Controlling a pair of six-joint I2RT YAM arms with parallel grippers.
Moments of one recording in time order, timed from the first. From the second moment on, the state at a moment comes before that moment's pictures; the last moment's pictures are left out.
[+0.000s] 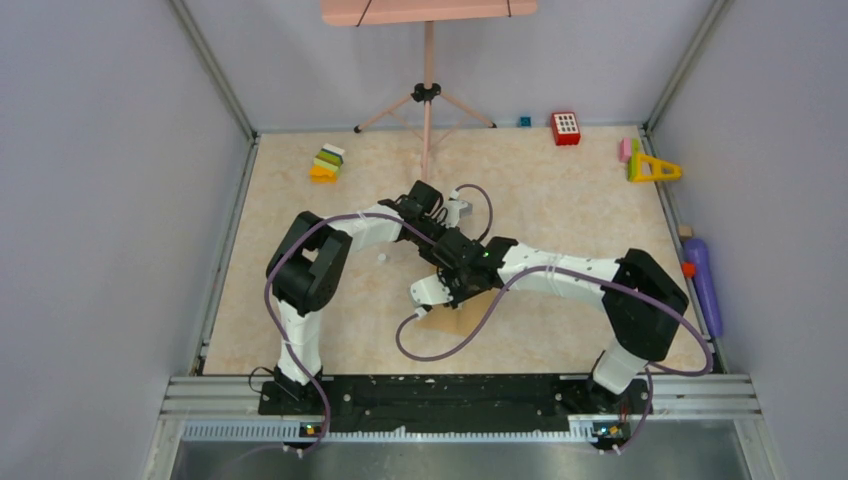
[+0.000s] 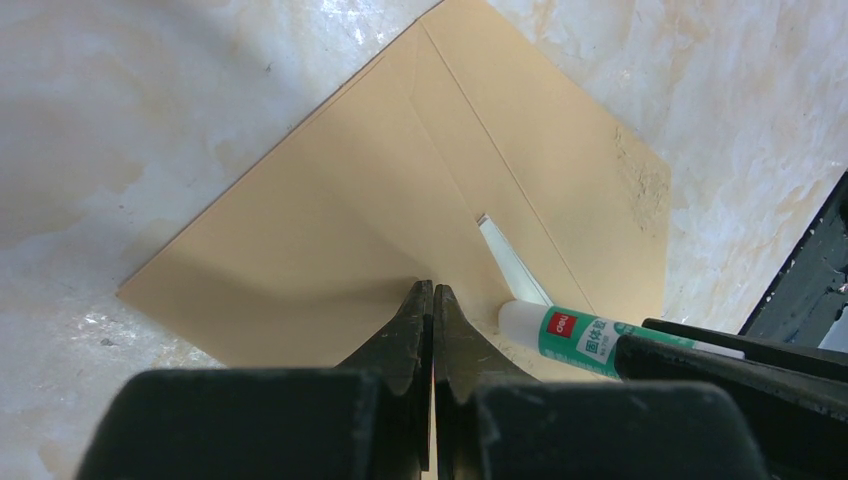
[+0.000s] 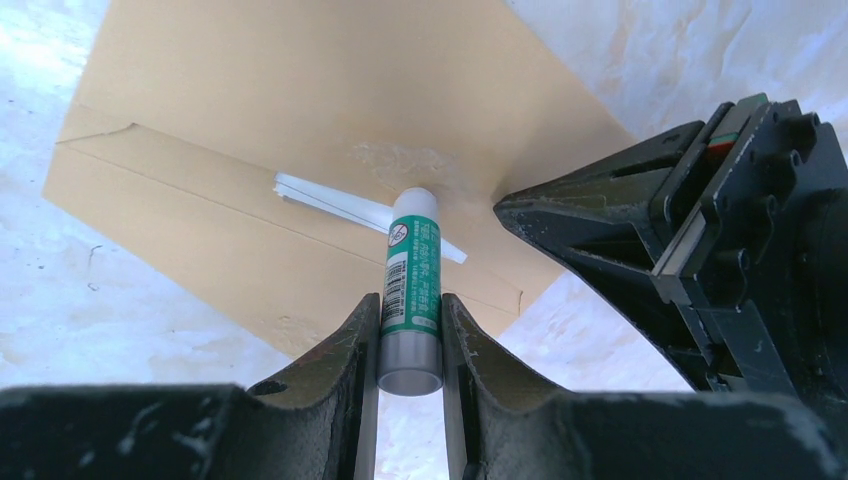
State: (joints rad) left arm -0.60 2.01 1.30 -0.37 0.56 0.00; right arm 0.97 1.66 1.11 -0.62 0.02 -1.10
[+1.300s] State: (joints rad) left arm -0.61 2.00 1.30 -0.37 0.54 -0.01; right arm 1.03 1.63 1.08 -0.65 0.05 -1.11
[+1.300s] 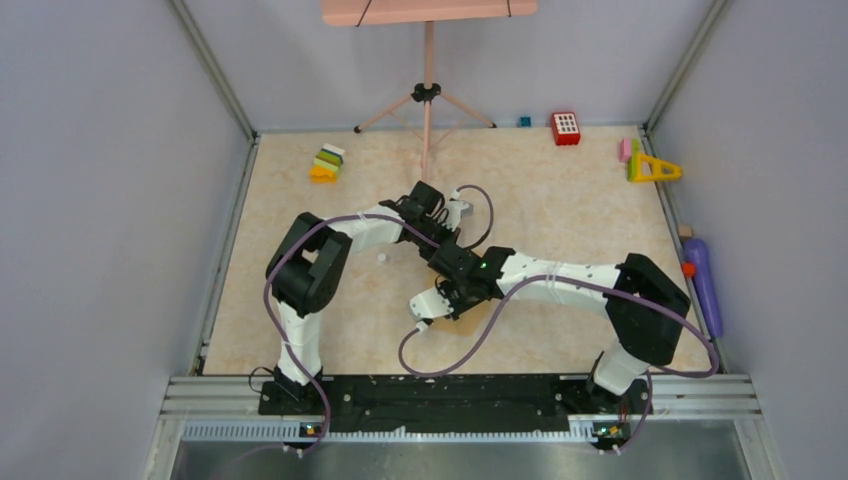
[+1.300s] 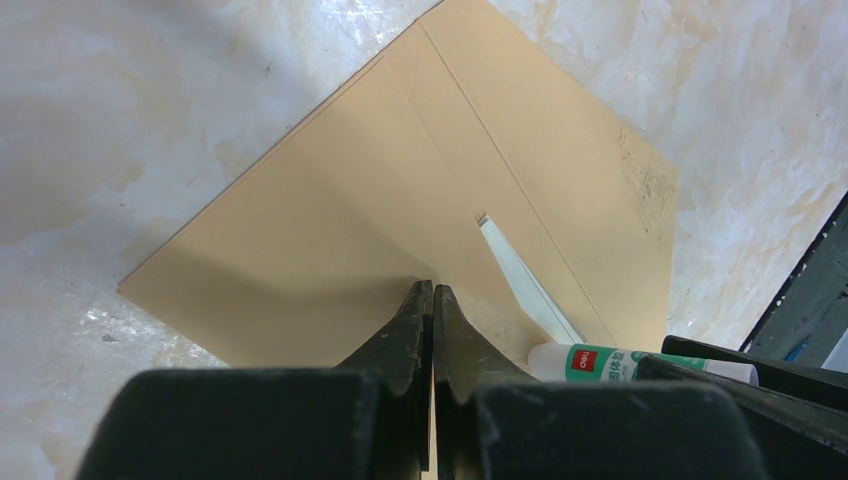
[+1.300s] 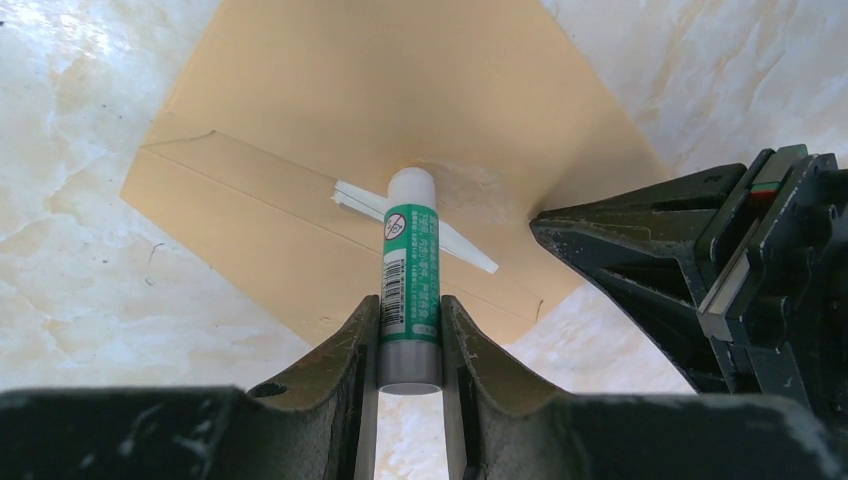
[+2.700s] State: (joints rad) left arm -0.61 1.99 1.29 -0.36 0.53 0.00; right arm 0.93 1.69 1.08 -0.57 0.16 -1.14
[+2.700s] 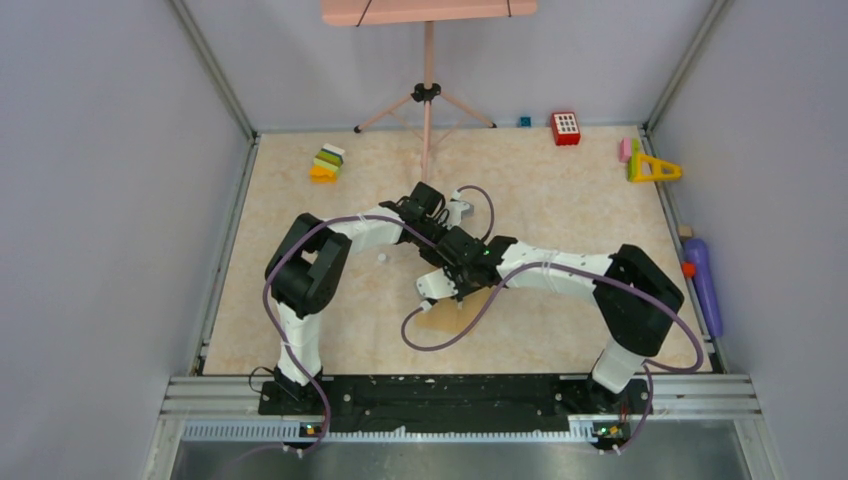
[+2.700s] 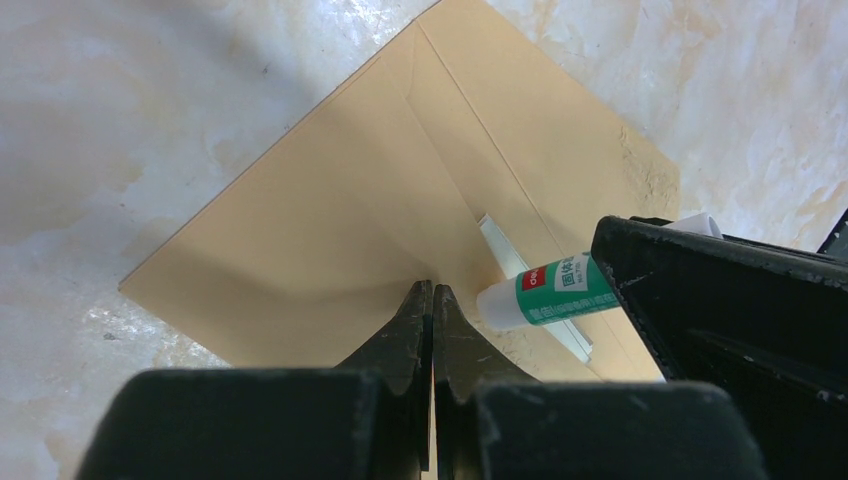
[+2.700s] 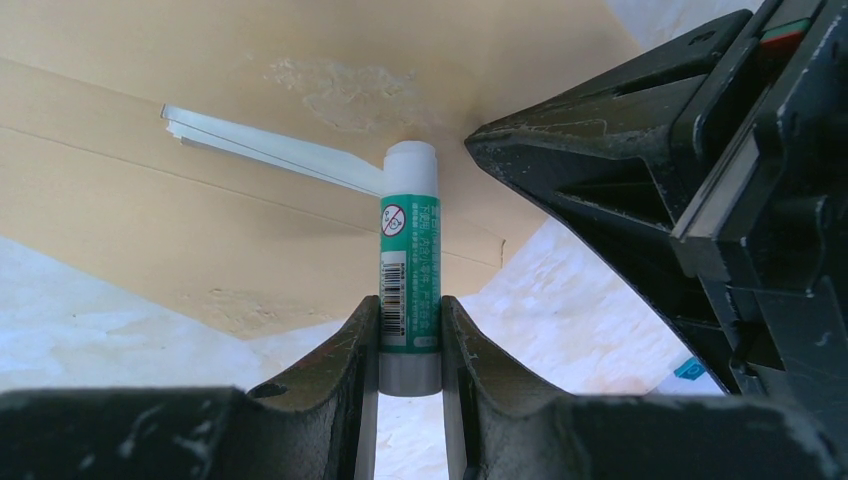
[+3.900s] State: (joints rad) left arm -0.52 1.74 1.26 -0.35 1.09 0.03; right arm 0.74 1.26 0.98 -0.68 -0.53 -1.00
